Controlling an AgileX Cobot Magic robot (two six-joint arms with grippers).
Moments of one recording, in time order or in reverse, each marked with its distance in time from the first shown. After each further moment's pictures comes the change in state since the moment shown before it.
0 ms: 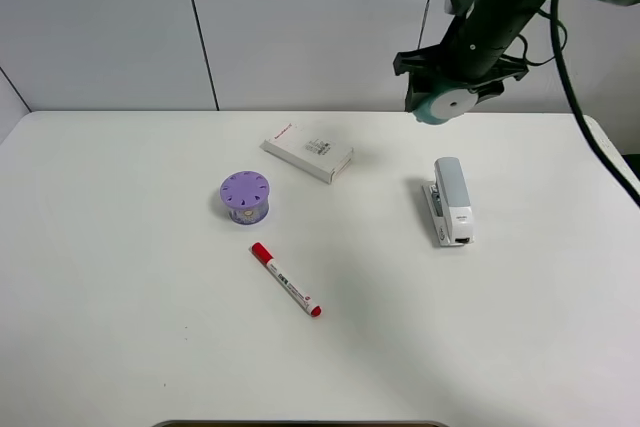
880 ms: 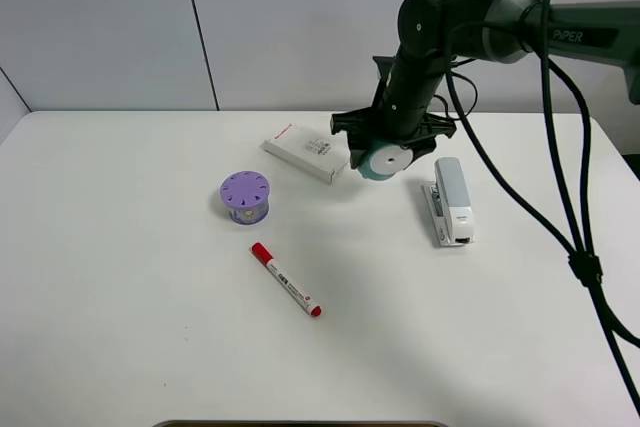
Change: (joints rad) left arm 0.000 0.000 0.000 0.000 0.000 0.000; right arm 0.157 0.152 0.032 -0.008 -0.031 0.172
